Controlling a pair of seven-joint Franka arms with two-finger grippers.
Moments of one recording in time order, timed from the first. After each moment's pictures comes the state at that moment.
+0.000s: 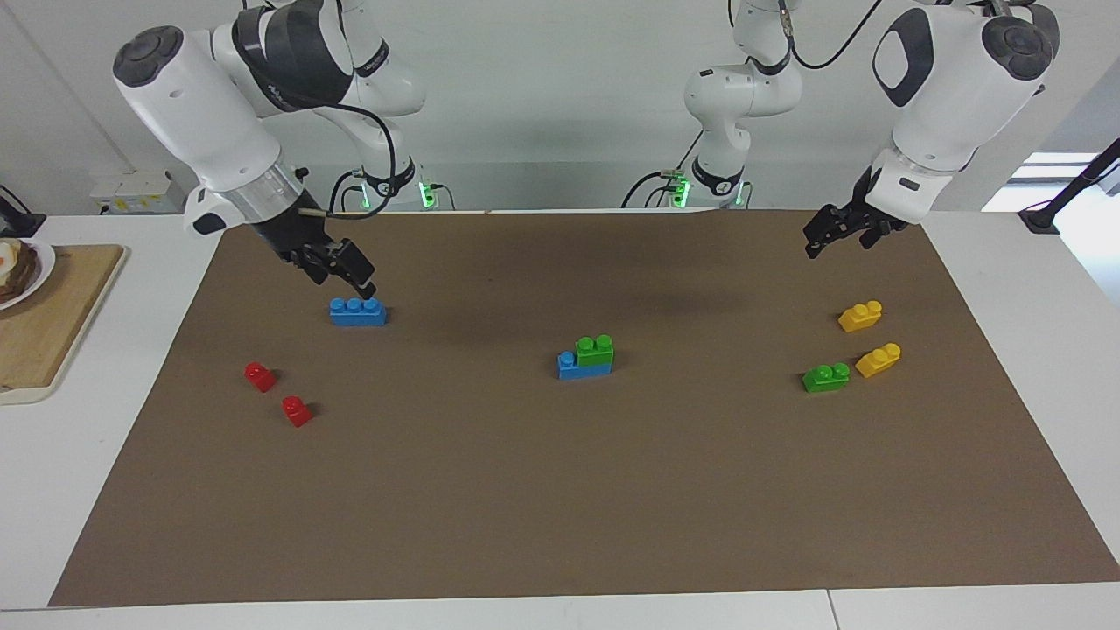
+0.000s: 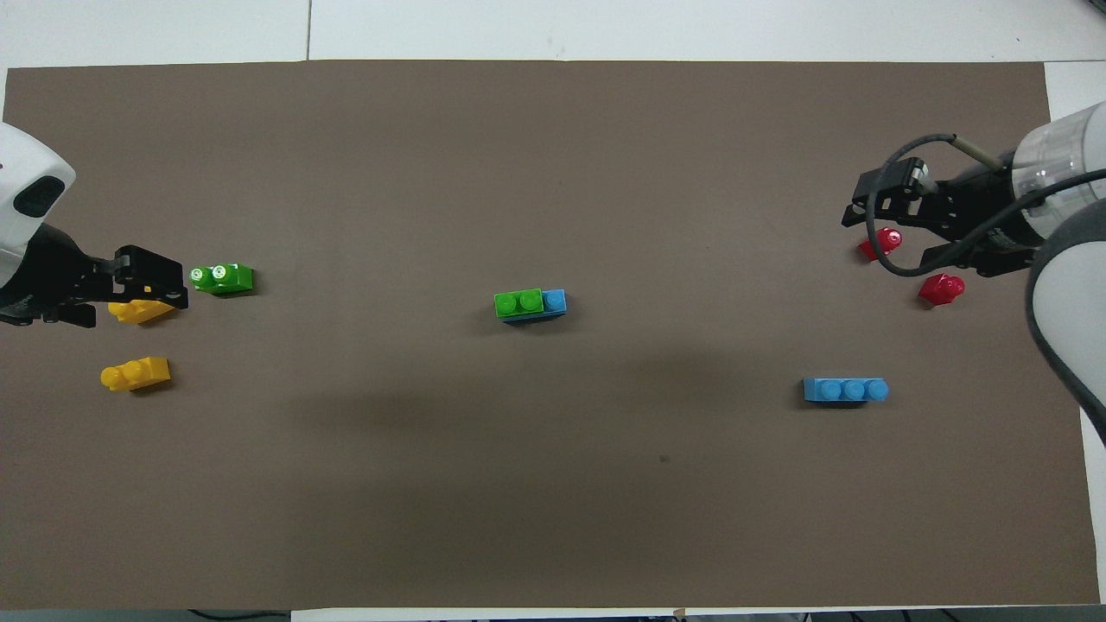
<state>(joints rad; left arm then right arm) 0.02 -0.03 -0.08 -1.72 -0.04 1.58 -0.17 0.01 0.02 0.03 -1.67 0.18 1.73 0.43</state>
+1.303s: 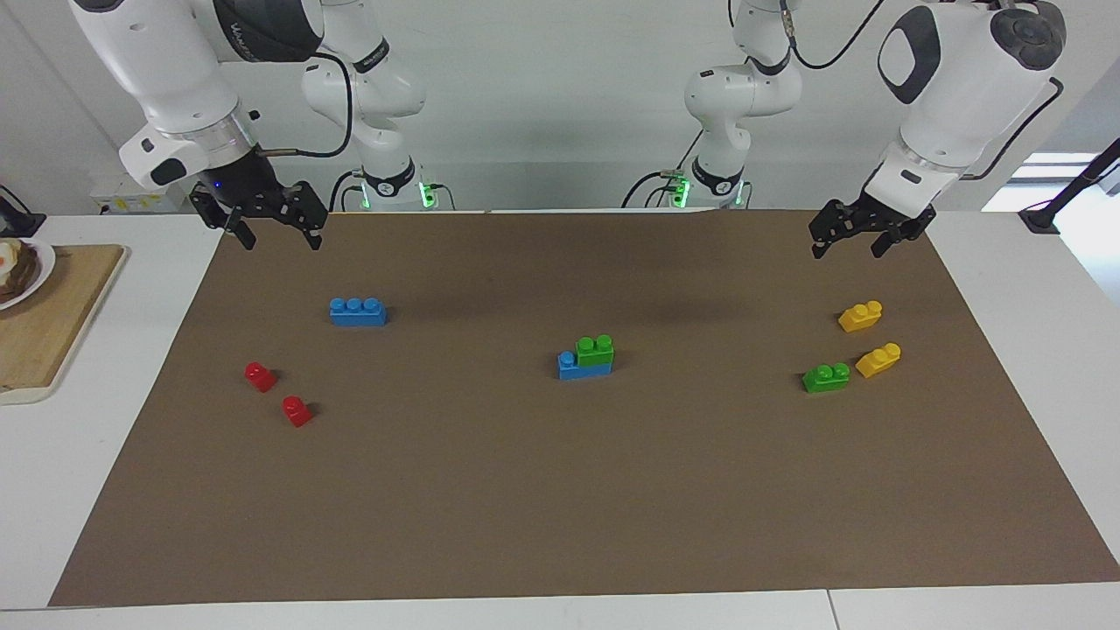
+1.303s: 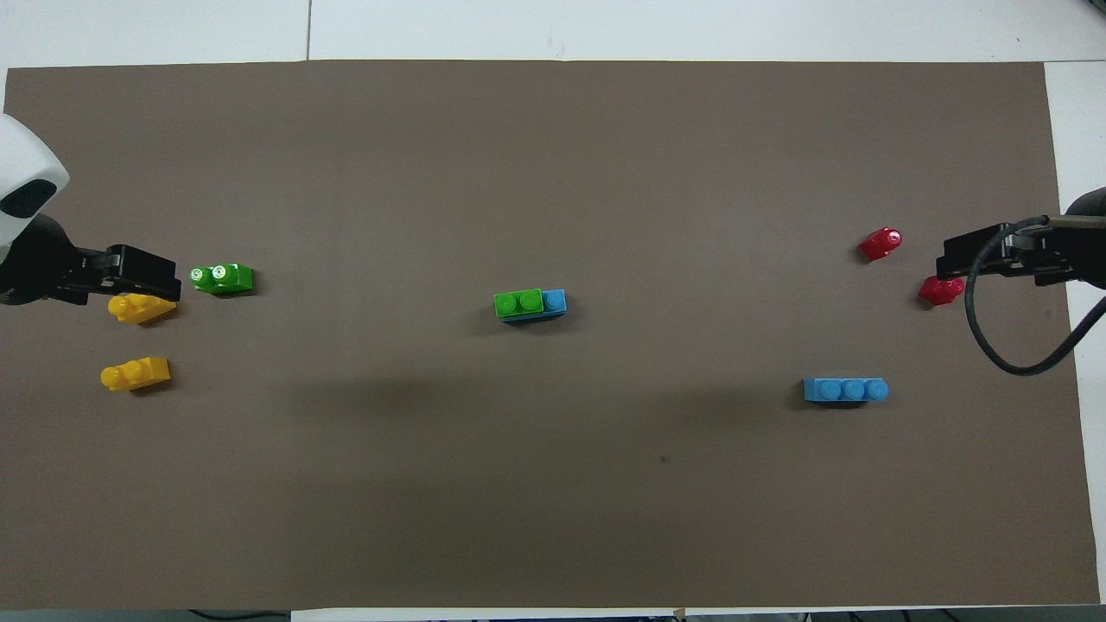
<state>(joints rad) 0.05 -0.02 -0.10 -1.69 -0.03 1.61 0.00 -0.04 -0.05 0.04 -1.67 0.02 1.61 0.07</state>
